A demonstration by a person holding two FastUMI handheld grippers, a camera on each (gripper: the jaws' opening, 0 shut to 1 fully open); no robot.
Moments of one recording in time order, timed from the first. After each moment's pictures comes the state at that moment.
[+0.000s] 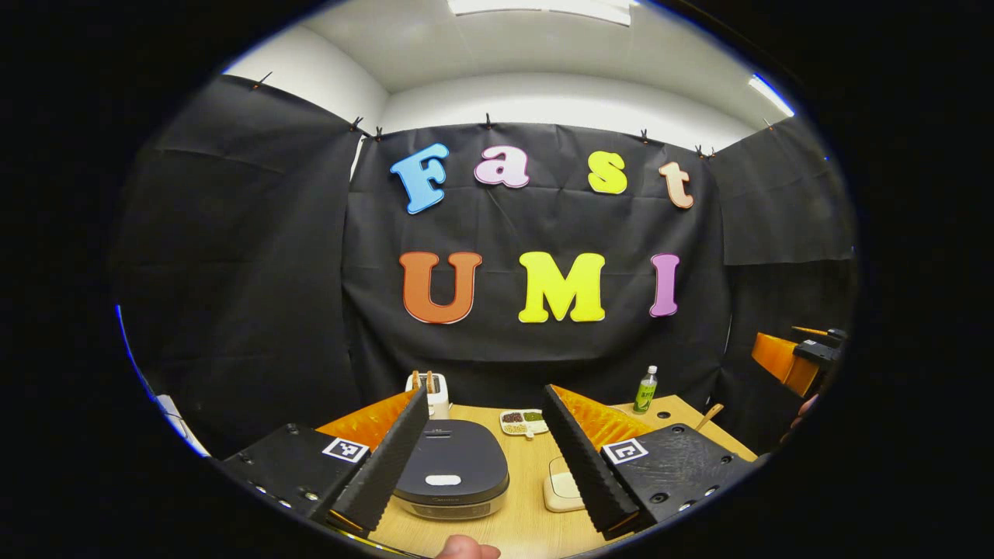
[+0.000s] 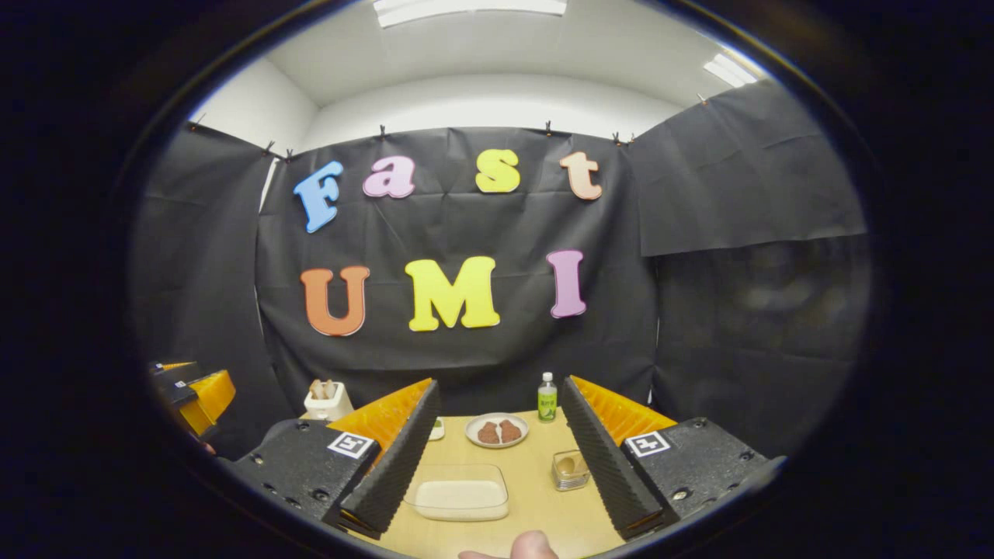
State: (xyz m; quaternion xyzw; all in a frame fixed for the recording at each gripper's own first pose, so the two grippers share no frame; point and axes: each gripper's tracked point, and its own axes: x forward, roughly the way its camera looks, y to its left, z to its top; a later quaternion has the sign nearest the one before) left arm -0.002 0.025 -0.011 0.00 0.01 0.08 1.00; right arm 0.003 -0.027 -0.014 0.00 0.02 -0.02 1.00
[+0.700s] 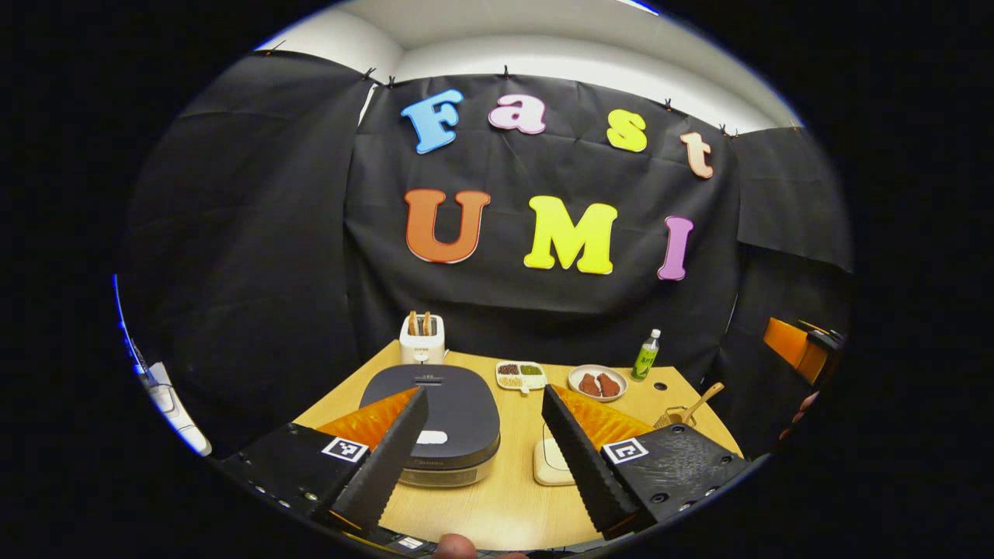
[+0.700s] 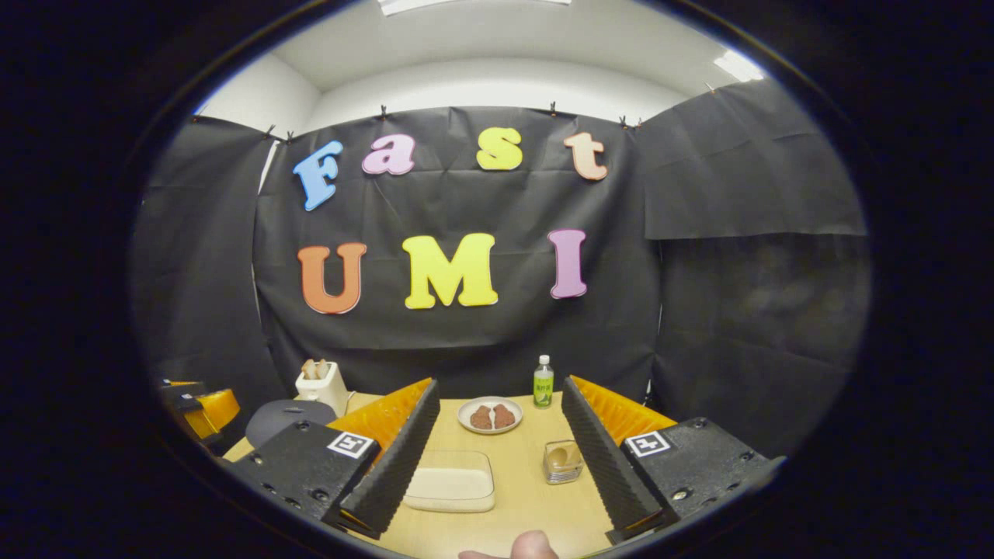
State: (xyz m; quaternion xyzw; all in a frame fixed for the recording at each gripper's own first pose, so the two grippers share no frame) left arm 0.010 0.016 -0.085 -0.05 0.13 0.09 0.99; right arm 0.034 -0.044 -0.048 -0.01 0.06 0.00 1.00
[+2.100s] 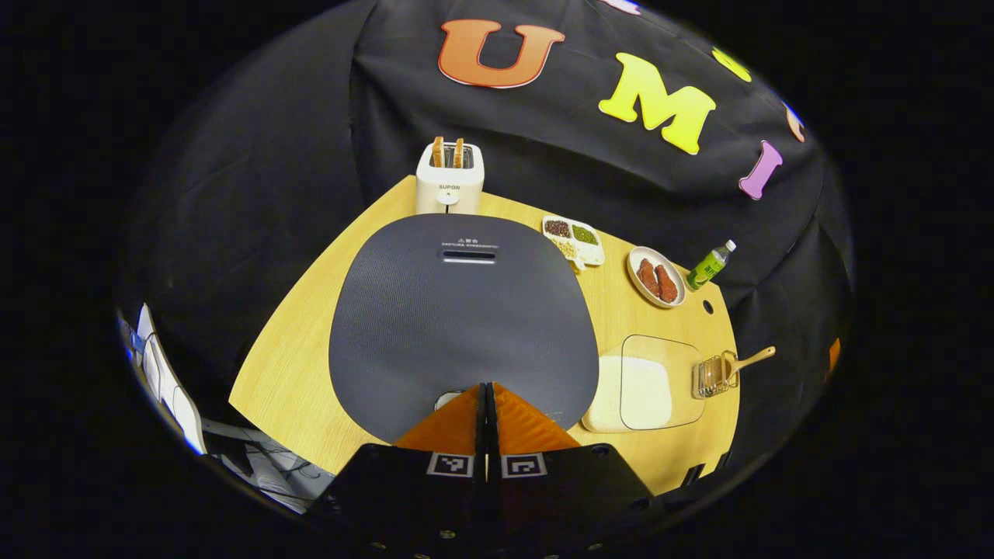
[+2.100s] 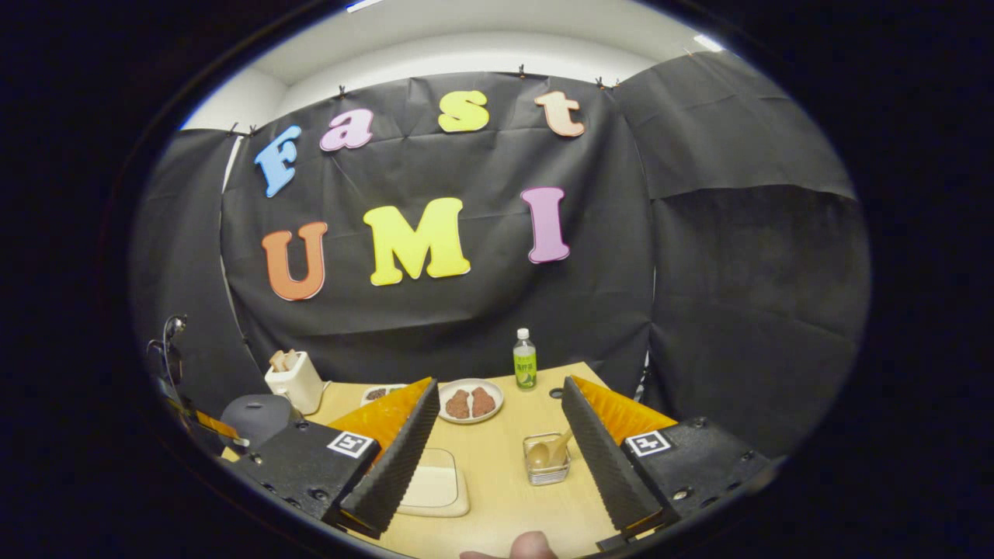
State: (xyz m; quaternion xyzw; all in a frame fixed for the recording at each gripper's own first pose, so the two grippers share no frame) left arm 0.078 0.087 -0.242 -0.15 0.43 0.09 0.89; right arm 0.104 -0.121 -0.094 0.02 0.11 -0.03 0.99
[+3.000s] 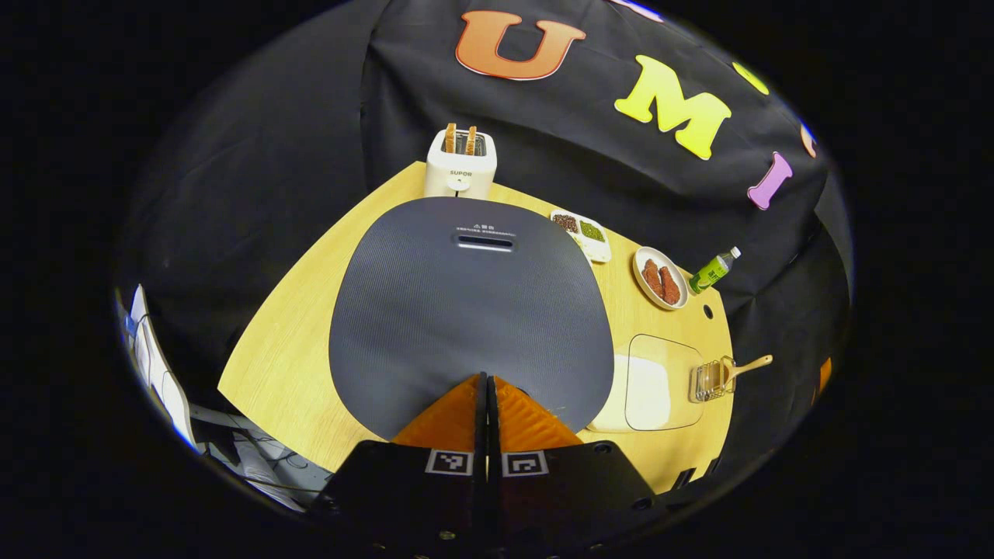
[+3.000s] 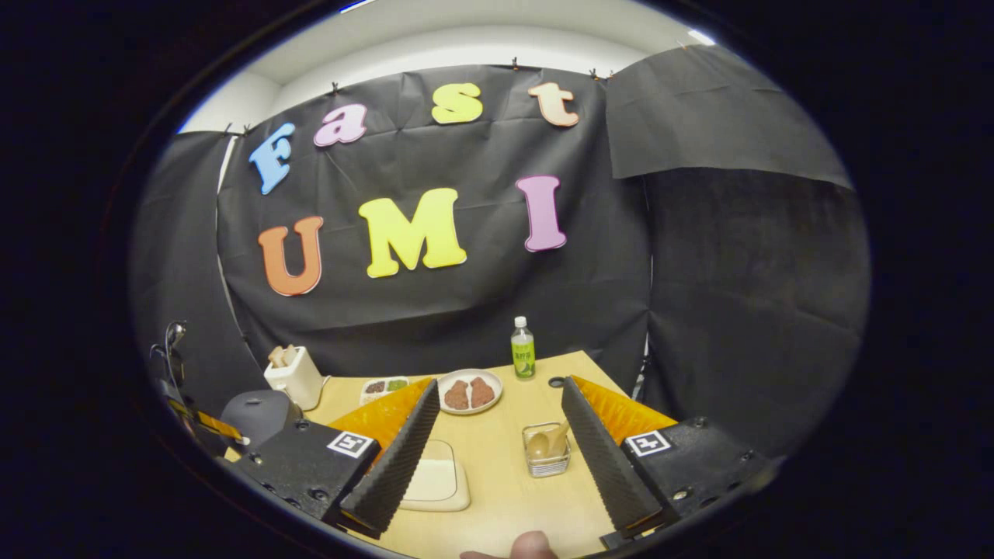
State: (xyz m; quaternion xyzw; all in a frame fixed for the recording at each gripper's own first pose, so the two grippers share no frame) left arm 0.077 0.092 -0.251 -0.18 0.43 0.10 0.88; right arm 0.101 -0.118 -0.107 0.02 0.13 -0.03 0.99
